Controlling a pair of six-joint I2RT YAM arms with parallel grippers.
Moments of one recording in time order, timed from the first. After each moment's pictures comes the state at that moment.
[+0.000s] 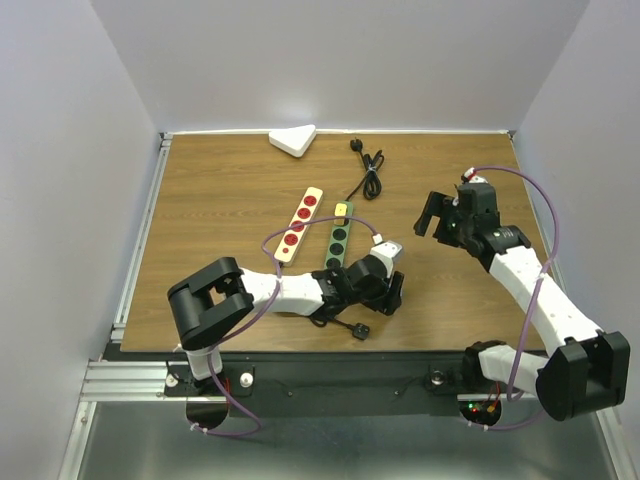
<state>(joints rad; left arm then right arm) -1.15 1.74 0.95 0.18 -0.06 -0.54 0.22 1.14 0.90 -0.49 0.07 0.48</state>
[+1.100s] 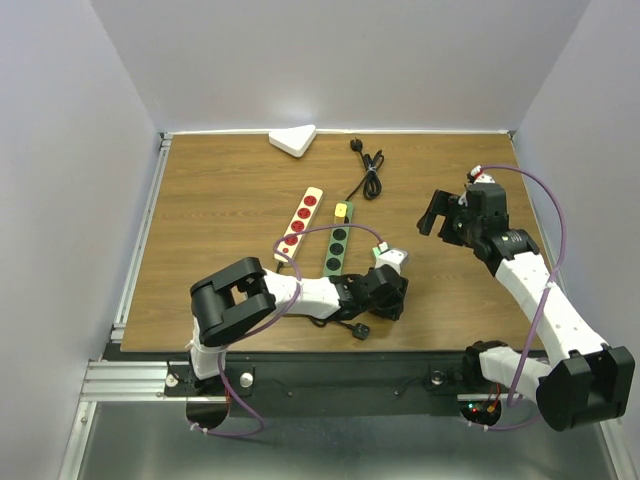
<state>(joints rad) -1.22 1.87 1.05 0.08 -0.17 -0.69 0.18 1.08 0.90 -0.48 0.01 0.44</state>
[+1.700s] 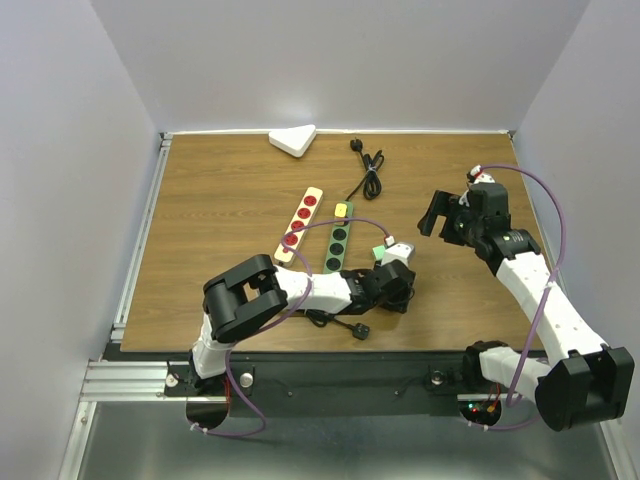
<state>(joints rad) -1.22 1.94 1.17 0.02 -0.23 -0.70 0.17 1.08 0.90 -0.48 -0.04 0.41</state>
